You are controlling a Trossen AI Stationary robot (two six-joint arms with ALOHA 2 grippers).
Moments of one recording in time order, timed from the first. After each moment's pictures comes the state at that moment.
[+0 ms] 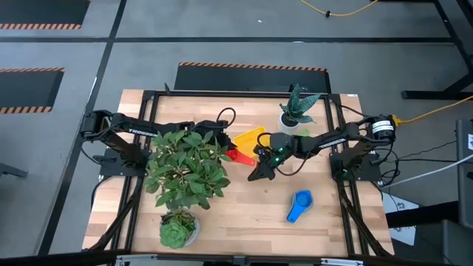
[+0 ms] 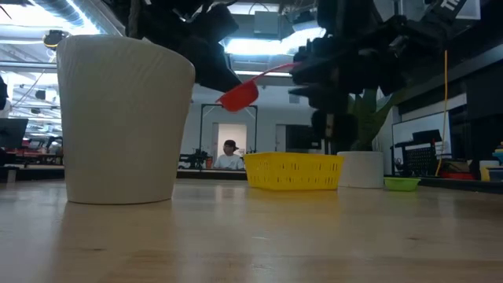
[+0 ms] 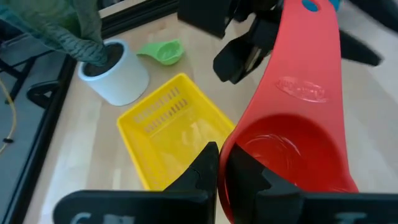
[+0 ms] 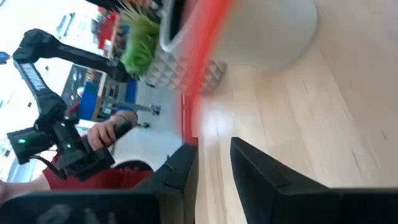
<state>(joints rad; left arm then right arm) 0.10 1.48 0.87 0.07 0.01 0.35 -0.02 1.64 0.67 0.57 -0.61 0.94</state>
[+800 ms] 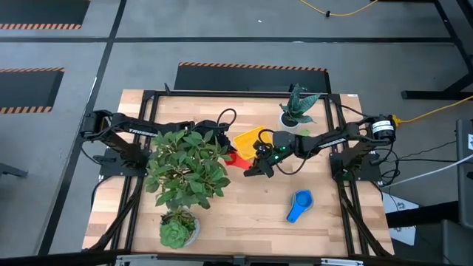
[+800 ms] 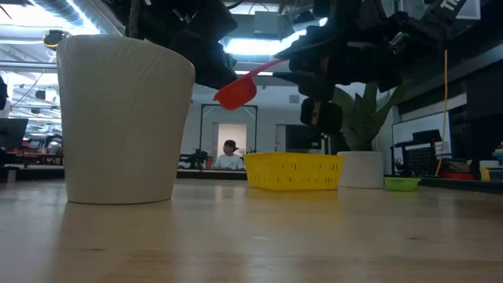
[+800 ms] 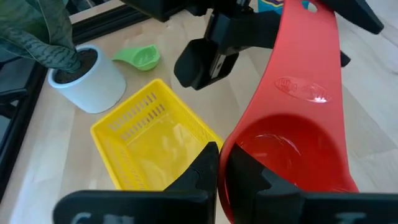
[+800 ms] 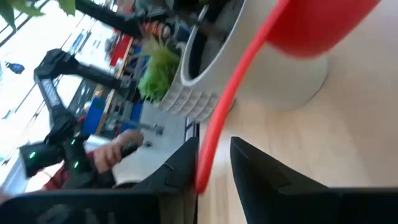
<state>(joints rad) 0.10 1.48 0.87 0.06 0.10 0.35 -0.03 1.64 0.67 0.70 -0.53 0.93</state>
